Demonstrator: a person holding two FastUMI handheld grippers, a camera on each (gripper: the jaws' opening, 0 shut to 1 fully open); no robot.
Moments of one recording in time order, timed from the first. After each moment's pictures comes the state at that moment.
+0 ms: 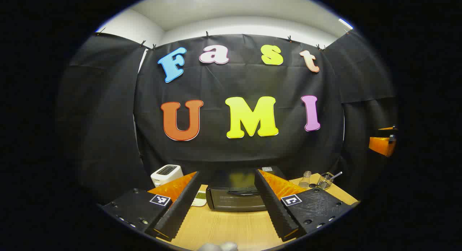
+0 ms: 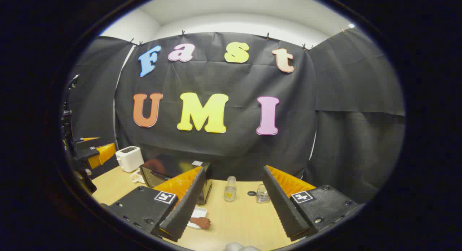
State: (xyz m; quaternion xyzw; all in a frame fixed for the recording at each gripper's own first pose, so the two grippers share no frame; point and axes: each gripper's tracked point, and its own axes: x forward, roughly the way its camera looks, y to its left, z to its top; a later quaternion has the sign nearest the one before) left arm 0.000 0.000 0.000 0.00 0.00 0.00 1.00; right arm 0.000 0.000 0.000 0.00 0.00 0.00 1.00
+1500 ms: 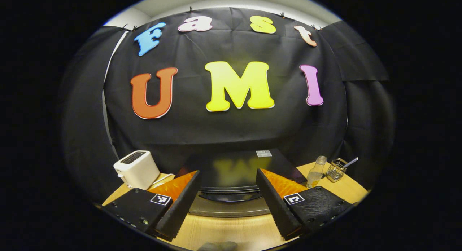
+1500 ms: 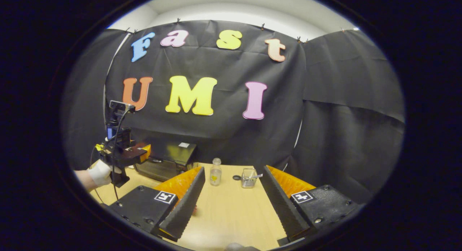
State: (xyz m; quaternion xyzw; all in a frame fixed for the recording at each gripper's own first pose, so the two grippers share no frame) left arm 0.167 -0.059 -0.130 0.01 0.09 -0.05 0.99; right arm -0.031 -0.035 -0.034 -0.02 0.07 -0.05 1.00
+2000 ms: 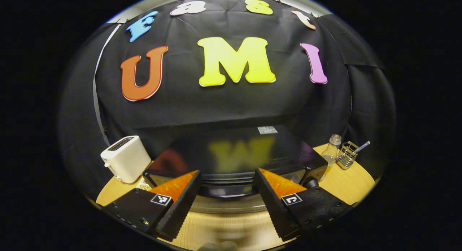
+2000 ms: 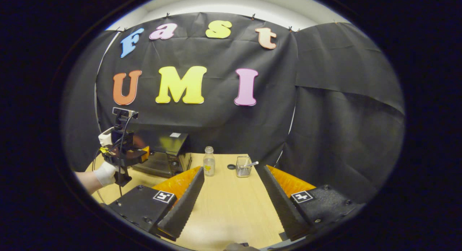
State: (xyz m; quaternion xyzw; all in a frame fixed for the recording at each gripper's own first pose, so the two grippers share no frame) left arm 0.192 -0.068 -0.176 0.02 0.13 -0.05 0.99; right arm -0.026 -0.045 -0.061 0.01 0.11 -0.08 0.99
